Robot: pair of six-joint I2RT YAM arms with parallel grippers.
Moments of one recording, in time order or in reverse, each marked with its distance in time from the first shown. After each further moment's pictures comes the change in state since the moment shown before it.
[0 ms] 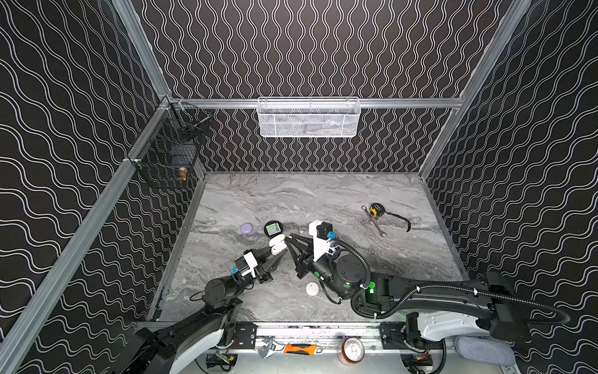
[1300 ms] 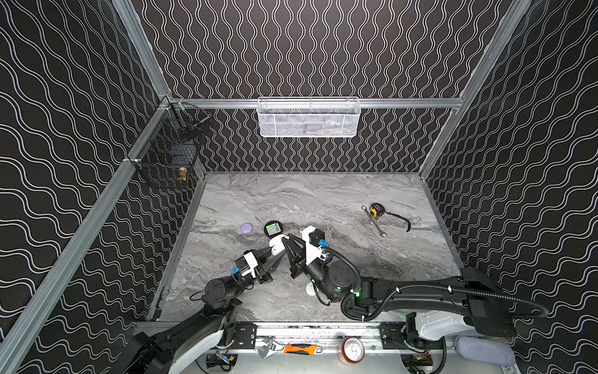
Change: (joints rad) left arm -0.004 -0.038 0.000 -0.062 -0.007 0.001; right arm 0.007 0.118 -0.047 0.224 0.095 -0.157
